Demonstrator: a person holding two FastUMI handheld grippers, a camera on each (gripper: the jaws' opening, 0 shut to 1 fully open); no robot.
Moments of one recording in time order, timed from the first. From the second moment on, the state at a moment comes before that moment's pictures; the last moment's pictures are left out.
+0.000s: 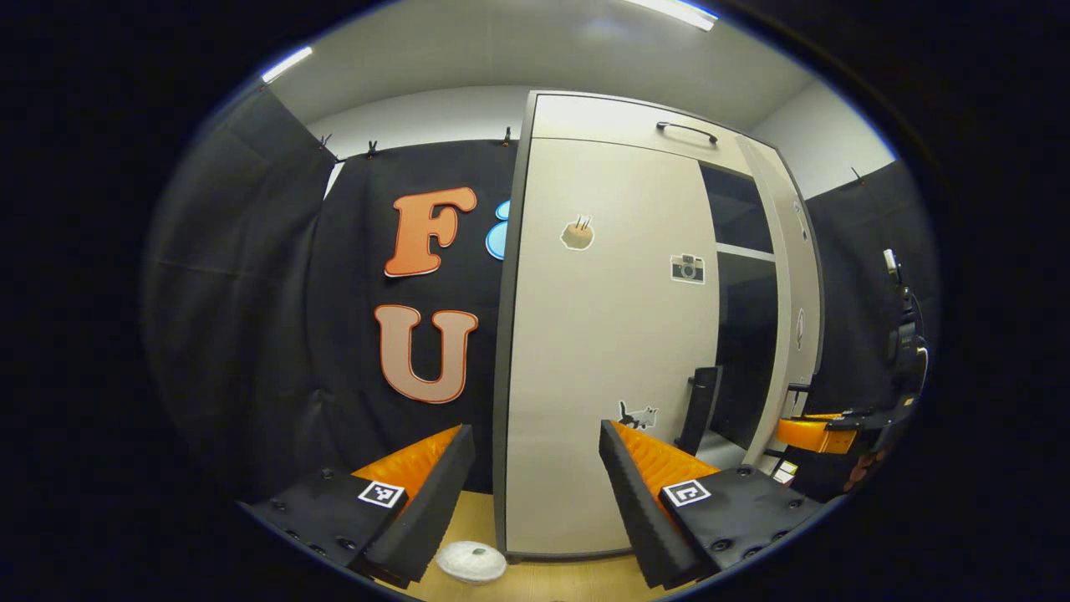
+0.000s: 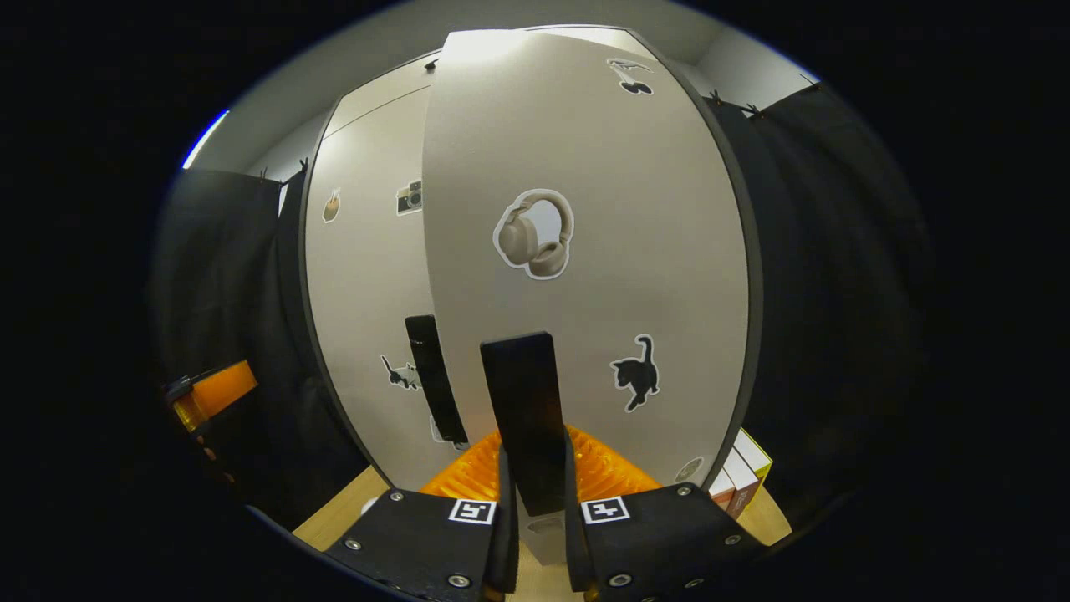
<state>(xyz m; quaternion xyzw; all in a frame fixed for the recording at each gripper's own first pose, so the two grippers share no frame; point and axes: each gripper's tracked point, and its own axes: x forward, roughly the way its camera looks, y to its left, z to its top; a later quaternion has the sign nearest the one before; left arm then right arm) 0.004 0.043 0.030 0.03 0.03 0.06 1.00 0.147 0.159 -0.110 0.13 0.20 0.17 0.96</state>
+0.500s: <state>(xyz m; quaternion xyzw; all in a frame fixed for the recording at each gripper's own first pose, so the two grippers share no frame) 0.014 0.001 0.029 0.03 0.03 0.04 1.00 0.128 0.128 -0.104 0.13 0.19 0.17 0.96</state>
